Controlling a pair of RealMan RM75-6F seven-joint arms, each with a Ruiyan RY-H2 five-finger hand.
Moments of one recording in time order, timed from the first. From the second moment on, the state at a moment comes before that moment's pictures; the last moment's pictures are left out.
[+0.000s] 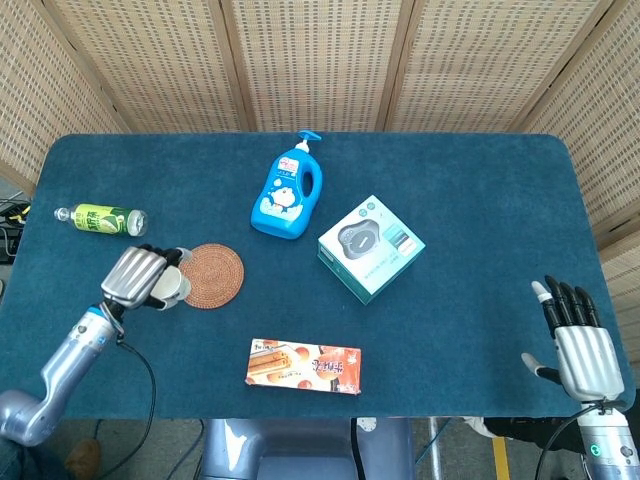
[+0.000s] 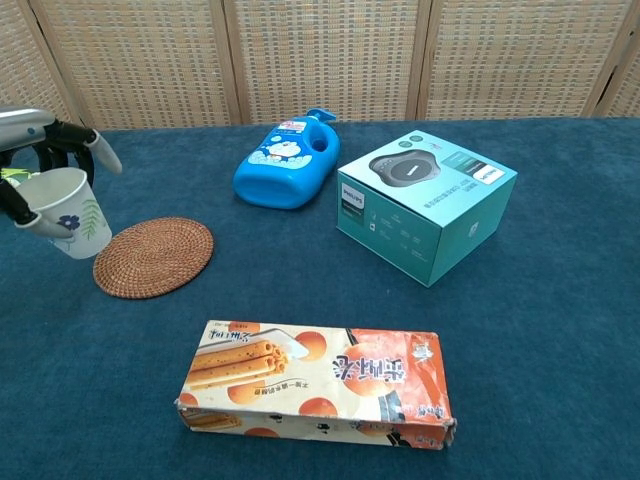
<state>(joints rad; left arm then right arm) -0.56 -1.28 -0.18 -1.46 1.42 0.93 0.10 0.09 -1.10 0.08 -1.75 -1.49 1.47 -0.23</state>
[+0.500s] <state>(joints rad) -0.72 -1.42 -0.24 -1.30 1.22 0.75 0.16 0.09 -1.10 0.09 -1.75 -1.46 1.46 -0.22</state>
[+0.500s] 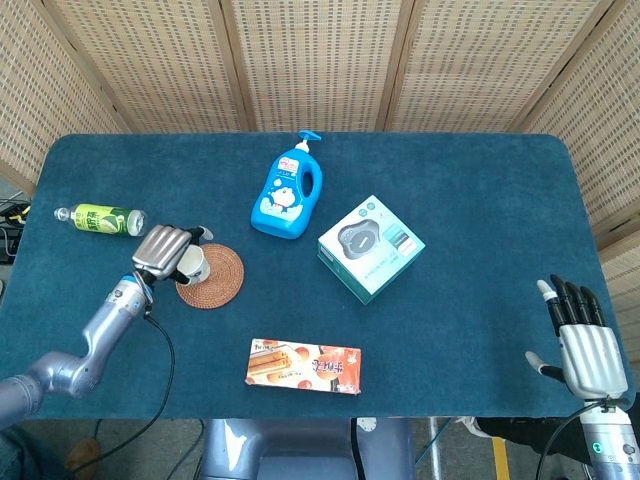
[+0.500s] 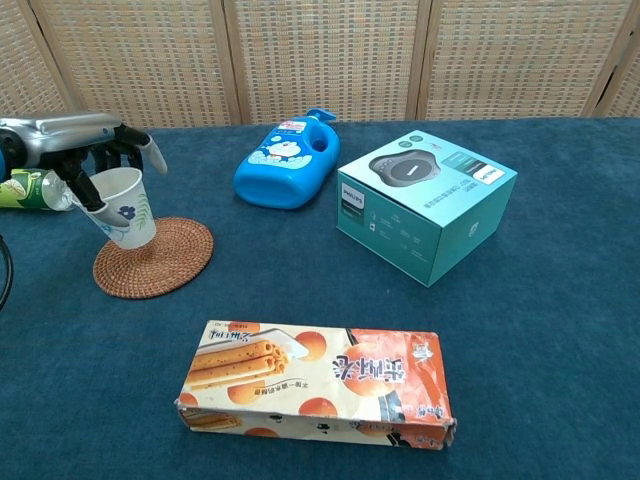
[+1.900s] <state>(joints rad) -0.64 -1.20 -0.17 -1.65 1.13 1.02 0.29 0.09 -1.08 0.08 -1.76 -1.47 1.48 -0.19</state>
